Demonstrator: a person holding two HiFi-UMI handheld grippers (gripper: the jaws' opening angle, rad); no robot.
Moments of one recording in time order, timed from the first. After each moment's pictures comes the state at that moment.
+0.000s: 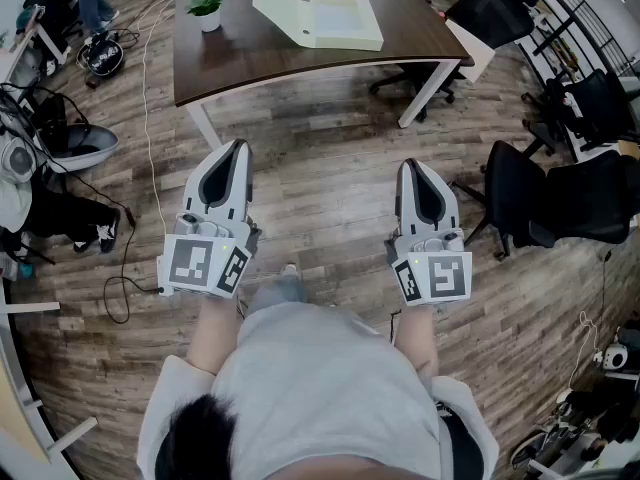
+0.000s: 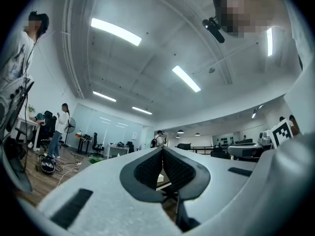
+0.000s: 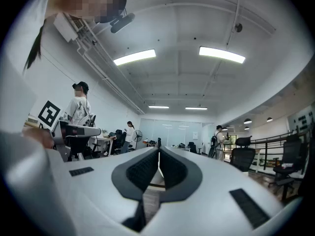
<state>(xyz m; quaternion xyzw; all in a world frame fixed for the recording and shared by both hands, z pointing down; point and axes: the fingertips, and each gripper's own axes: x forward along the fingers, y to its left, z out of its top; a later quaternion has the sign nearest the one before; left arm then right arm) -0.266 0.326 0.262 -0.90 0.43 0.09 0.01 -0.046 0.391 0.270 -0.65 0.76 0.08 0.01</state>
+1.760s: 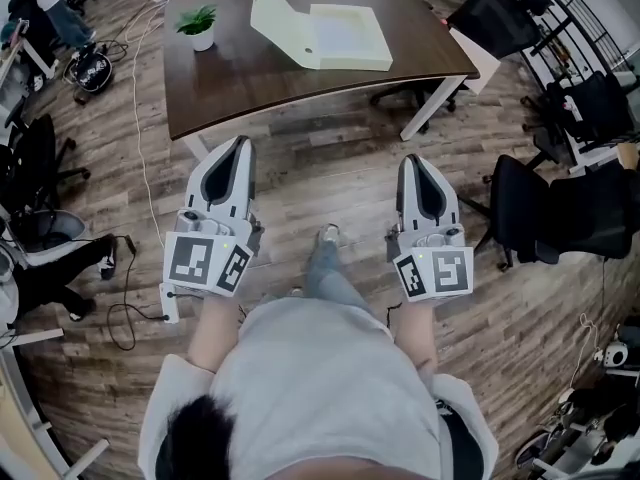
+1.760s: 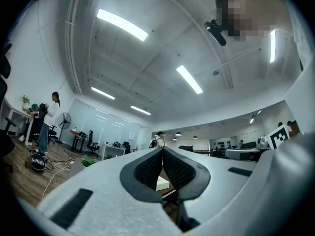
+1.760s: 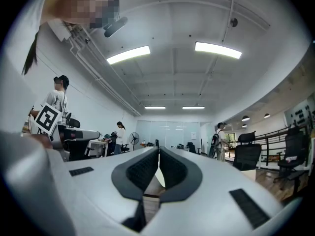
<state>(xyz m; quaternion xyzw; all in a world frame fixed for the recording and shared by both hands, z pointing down) -0.267 0.190 0.270 -0.90 0.41 0.11 0.00 -0.049 0.257 0.279 -0.66 0.75 0.07 0.04</state>
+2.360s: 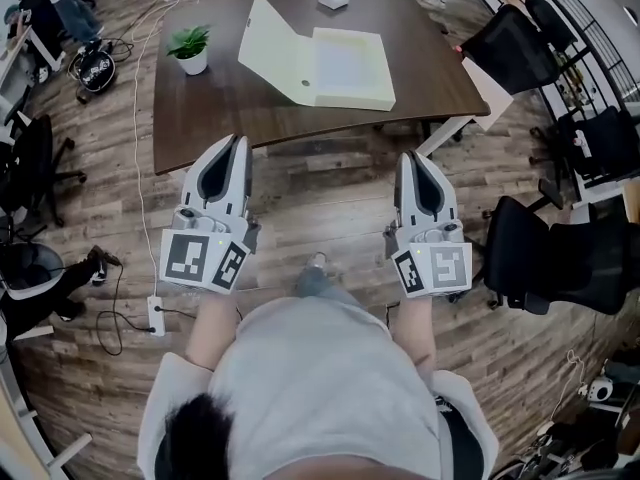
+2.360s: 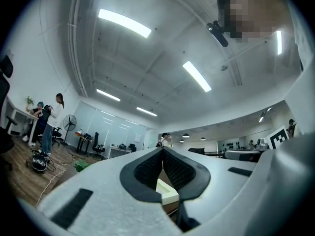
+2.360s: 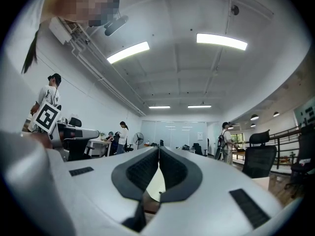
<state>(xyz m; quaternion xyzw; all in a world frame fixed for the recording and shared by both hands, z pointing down) -0.203 0.058 0.261 -0.89 0.45 0.12 0.00 0.022 0.105 0.267 -0.62 0.78 0.08 0.03</state>
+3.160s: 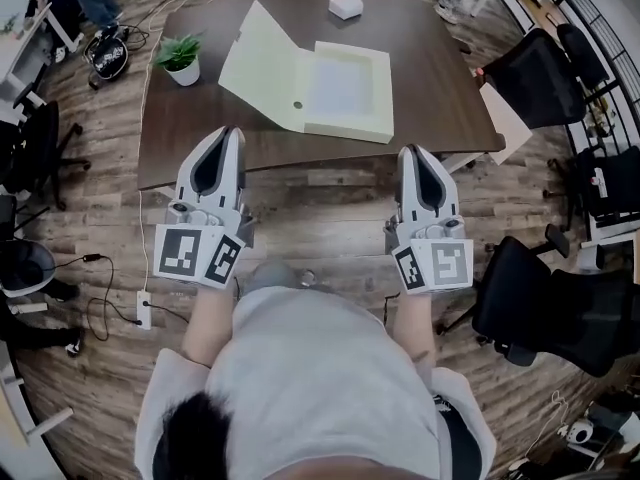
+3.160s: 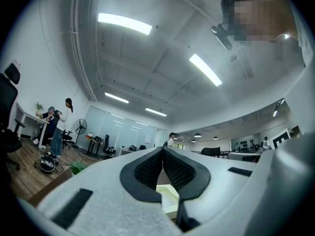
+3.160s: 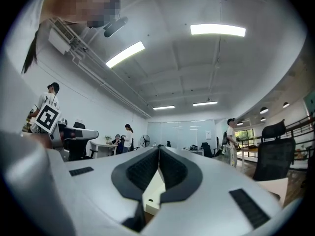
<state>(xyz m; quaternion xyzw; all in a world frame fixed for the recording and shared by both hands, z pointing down) -0.128 -0.045 0.261 -0.85 0.51 0.12 0.00 0.110 -0.023 0.273 -0.58 0.81 0.07 0.05</state>
